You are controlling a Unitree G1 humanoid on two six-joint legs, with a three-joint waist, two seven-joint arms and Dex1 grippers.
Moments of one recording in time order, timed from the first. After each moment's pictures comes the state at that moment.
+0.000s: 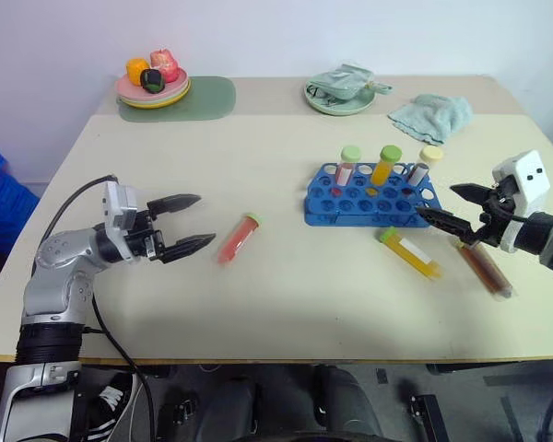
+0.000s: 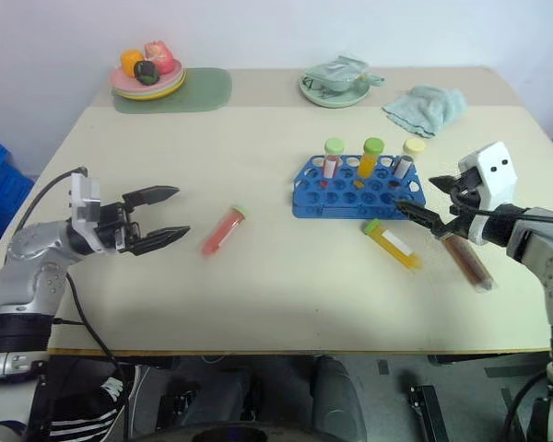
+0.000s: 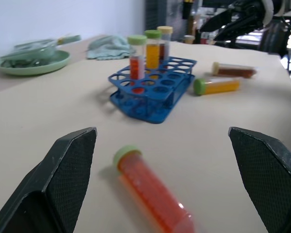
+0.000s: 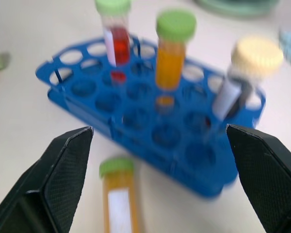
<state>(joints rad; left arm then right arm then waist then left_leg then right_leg) -0.36 0.62 0.17 0.16 -0.56 0.12 -1.31 -0.27 -0.97 -0.37 -0.22 0.58 0.94 0.71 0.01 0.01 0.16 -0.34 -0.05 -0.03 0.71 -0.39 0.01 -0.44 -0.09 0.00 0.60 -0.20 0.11</state>
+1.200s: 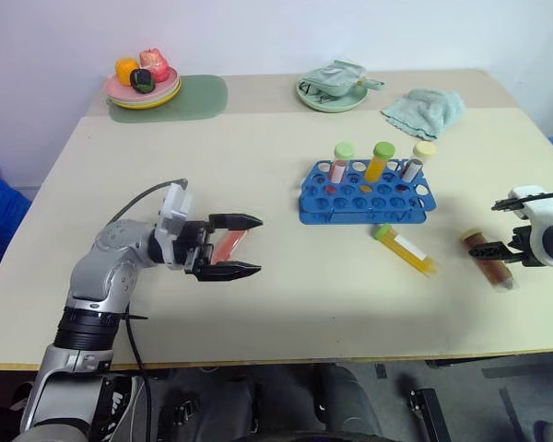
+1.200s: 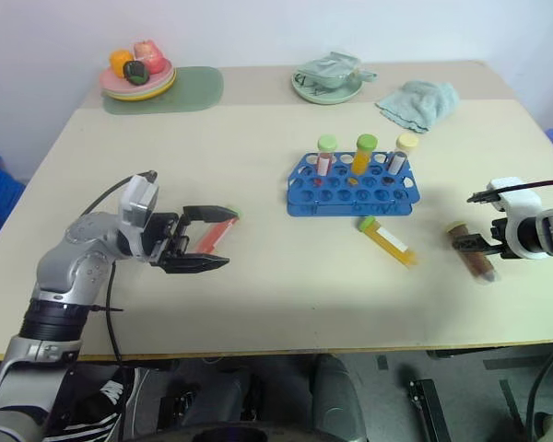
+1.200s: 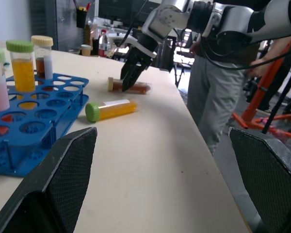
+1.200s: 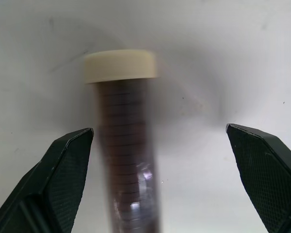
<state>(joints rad) -0.43 0.55 0.00 0.02 -0.62 0.34 -1.44 -0.63 -1.14 0.13 0.43 0.29 1.12 0.81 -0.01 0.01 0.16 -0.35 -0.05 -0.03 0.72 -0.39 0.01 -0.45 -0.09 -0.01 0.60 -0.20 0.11</state>
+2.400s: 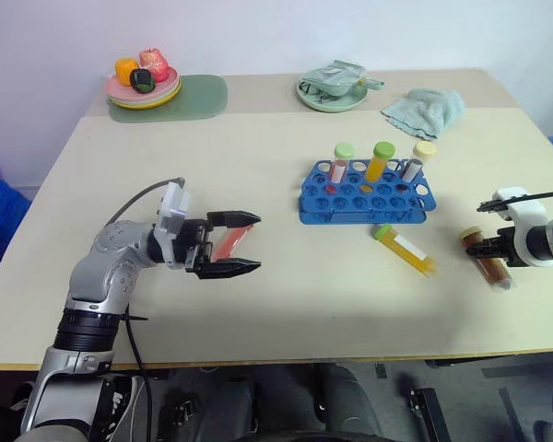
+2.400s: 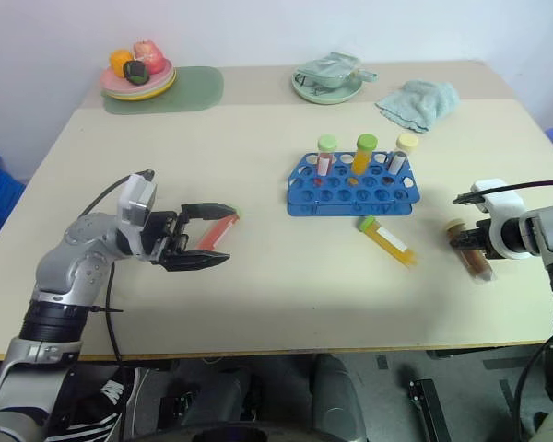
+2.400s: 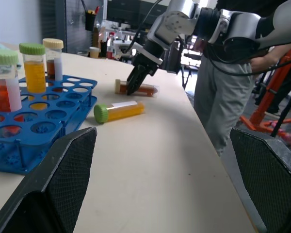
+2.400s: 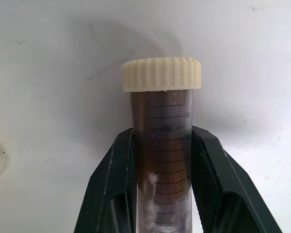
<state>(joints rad) -0.43 0.54 0.01 0.02 -0.62 0.34 -1.41 -0.62 -1.09 0.11 0.37 0.27 1.16 0.82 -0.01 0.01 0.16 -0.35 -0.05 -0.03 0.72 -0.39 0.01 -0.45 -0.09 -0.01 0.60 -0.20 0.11</state>
